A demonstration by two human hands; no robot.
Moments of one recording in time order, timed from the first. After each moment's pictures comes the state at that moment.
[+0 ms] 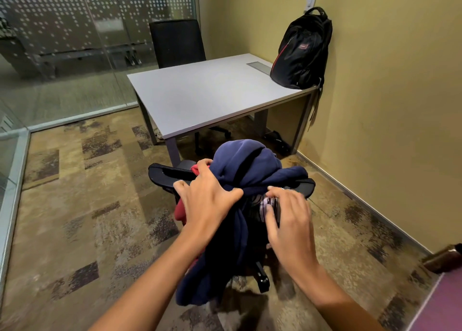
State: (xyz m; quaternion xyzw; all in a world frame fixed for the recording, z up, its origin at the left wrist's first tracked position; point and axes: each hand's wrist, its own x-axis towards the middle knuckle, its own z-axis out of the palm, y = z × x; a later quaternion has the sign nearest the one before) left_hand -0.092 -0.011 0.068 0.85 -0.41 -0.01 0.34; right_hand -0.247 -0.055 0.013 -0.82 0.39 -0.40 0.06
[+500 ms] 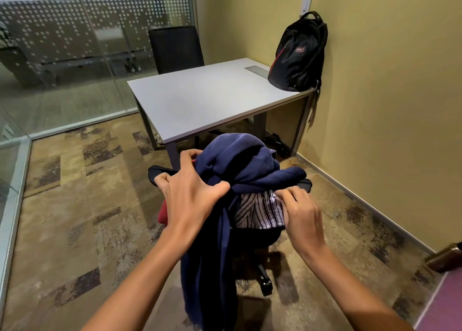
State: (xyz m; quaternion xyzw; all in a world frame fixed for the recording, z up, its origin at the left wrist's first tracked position) left_hand -0.081 0.016 0.095 0.79 -0.41 0.00 0.45; right_hand -0.263 -0.097 -0.007 -0.84 0.38 -0.38 -0.04
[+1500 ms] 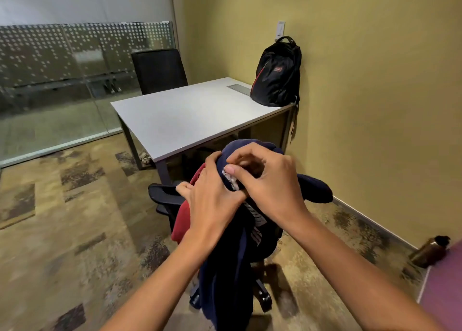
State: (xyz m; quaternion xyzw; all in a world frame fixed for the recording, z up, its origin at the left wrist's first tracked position) left_hand -0.086 0.004 0.101 0.75 -0.49 0.00 0.44; right_hand -0.192 -0.035 0.145 -0.79 0.29 -0.46 0.29
